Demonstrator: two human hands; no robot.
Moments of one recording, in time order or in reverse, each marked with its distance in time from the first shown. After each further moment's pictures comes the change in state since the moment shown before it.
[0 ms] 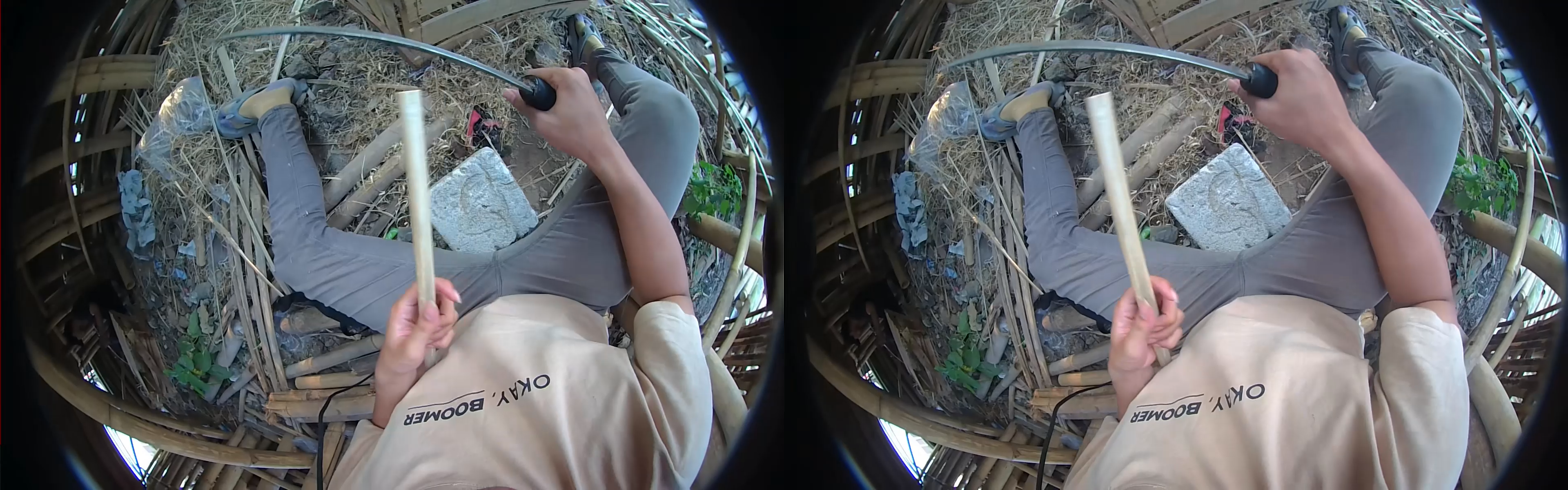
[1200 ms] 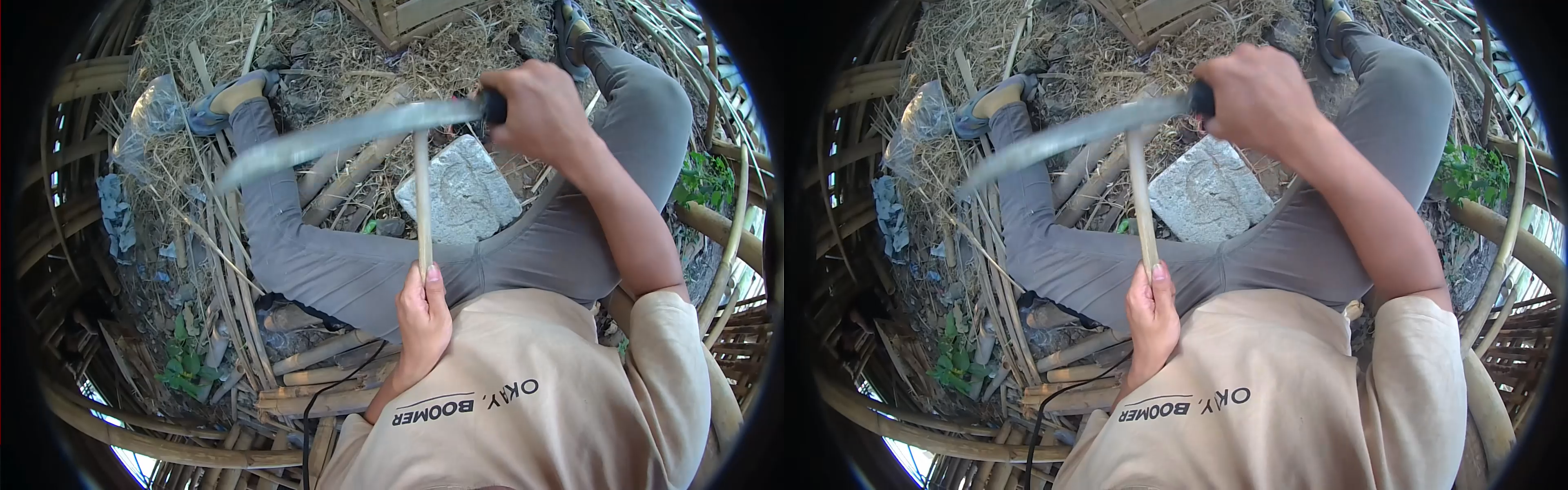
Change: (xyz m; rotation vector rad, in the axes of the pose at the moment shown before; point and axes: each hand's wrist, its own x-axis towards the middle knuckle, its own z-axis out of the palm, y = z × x) left_hand 0.027 -0.052 0.013 0.783 0.527 0.048; right_hand -0.002 -0.009 0.015 -0.317 -0.076 -0.199
